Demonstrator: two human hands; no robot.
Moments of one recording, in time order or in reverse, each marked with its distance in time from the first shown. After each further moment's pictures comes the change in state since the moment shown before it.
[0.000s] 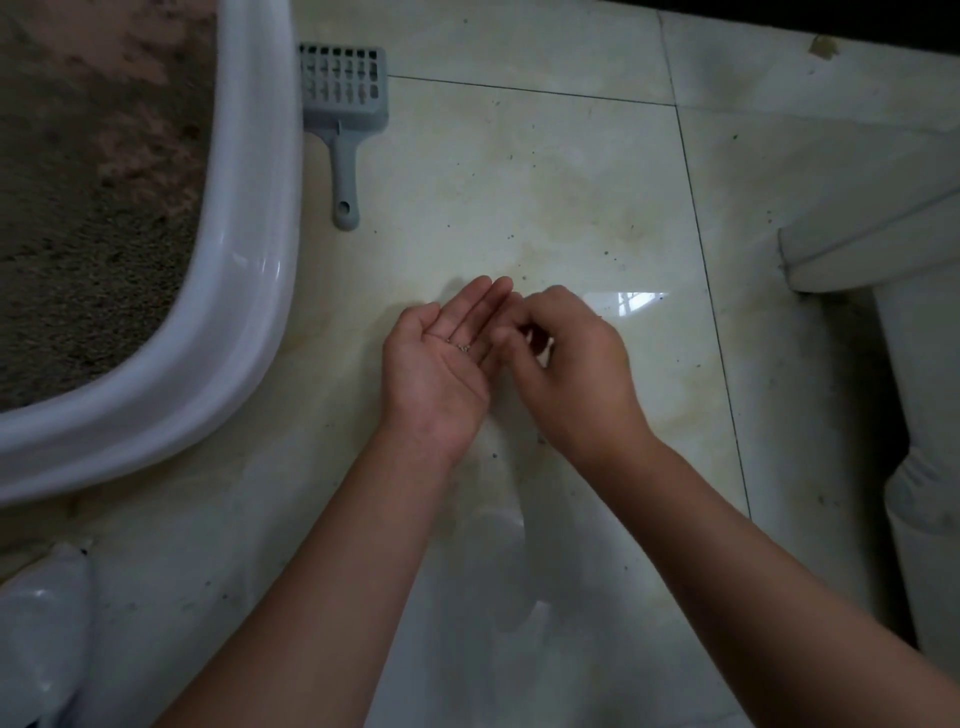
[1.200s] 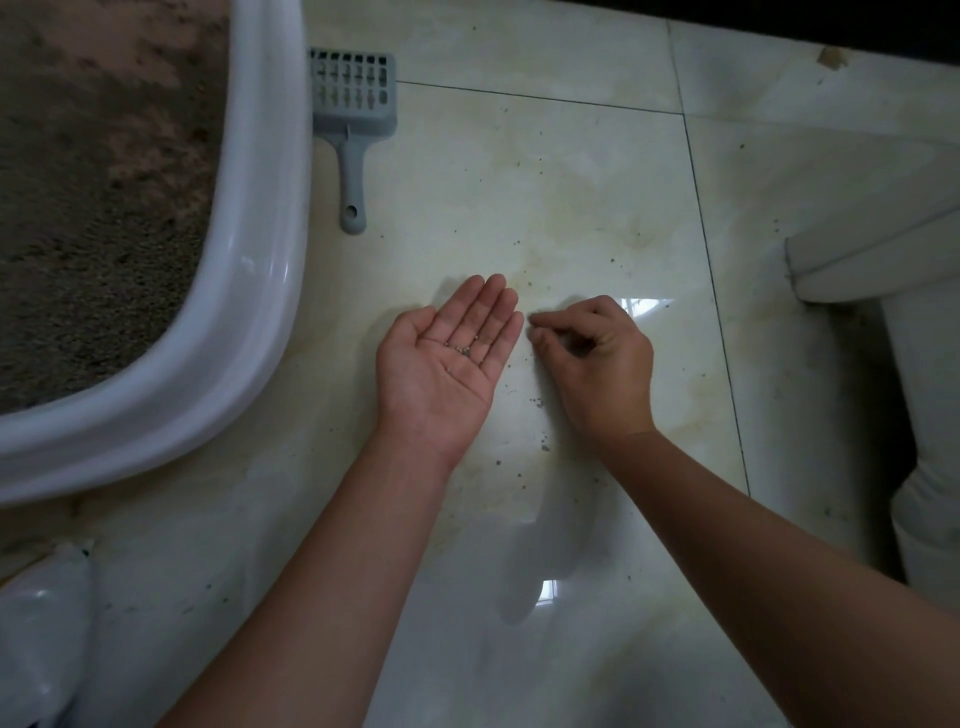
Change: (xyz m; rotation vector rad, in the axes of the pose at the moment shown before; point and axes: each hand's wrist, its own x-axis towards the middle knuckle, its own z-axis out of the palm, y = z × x) left_hand -0.003 0.005 0.002 -0.148 -0.032 -0.011; right_hand 0.009 0.049 0.016 0.089 0.215 0.150
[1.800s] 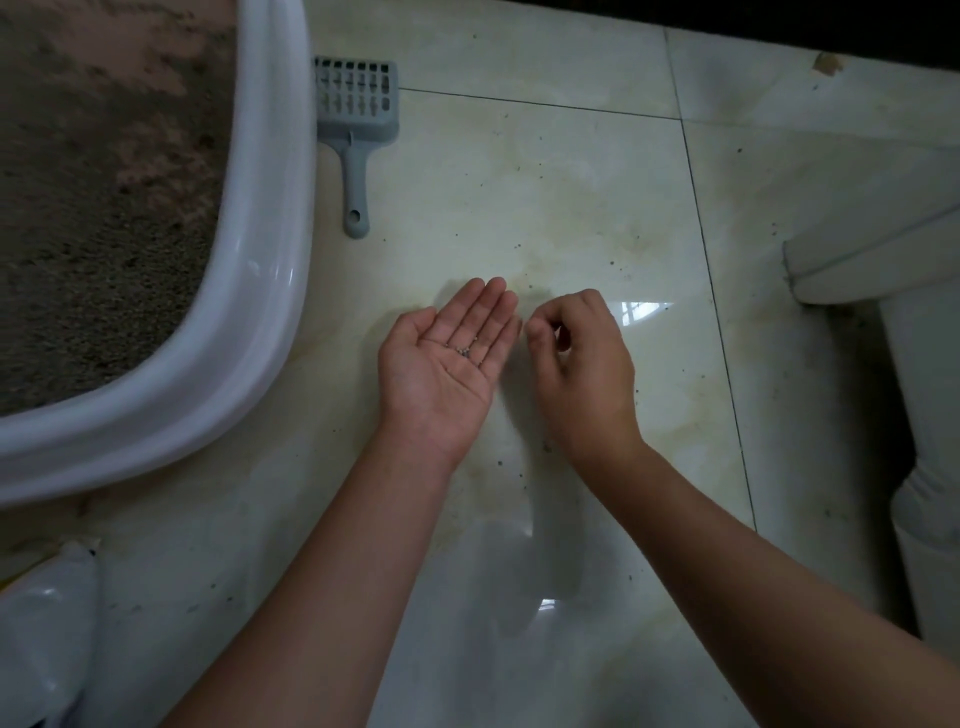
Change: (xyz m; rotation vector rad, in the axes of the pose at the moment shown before) left_hand 0.000 0.001 0.000 0.039 0.007 0.009; right_hand -0.010 -0.024 0.002 -0.090 -0.035 -0.130
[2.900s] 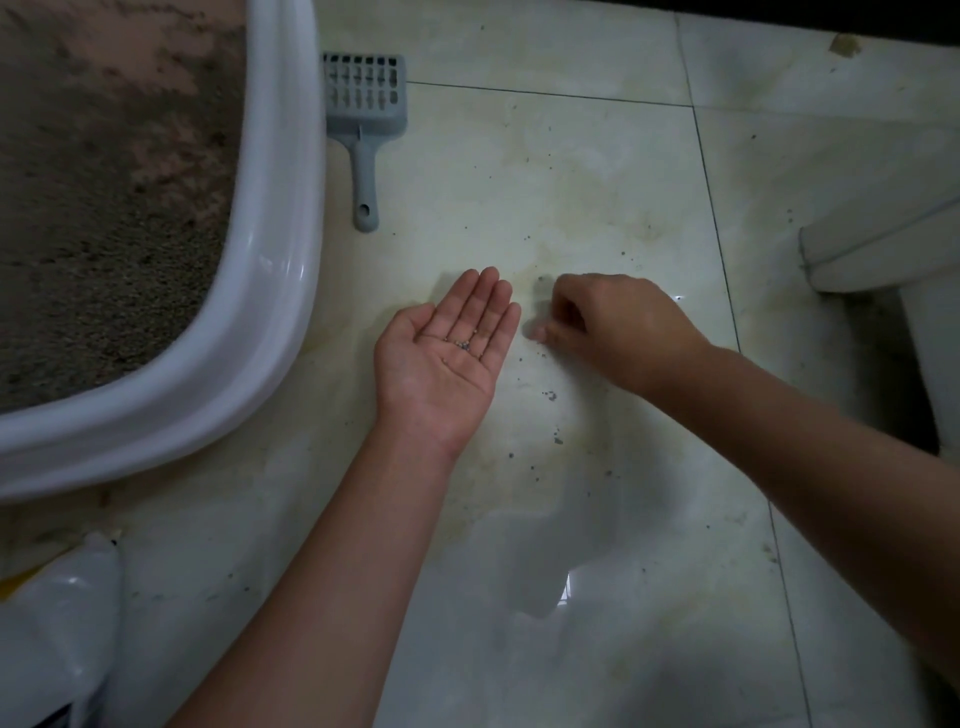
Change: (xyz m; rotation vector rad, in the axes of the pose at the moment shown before) left_hand -0.007 0.006 -0.001 -0.068 0.019 0.013; right_hand 0.053 0.004 -0.035 -0.514 -0.597 -0.097
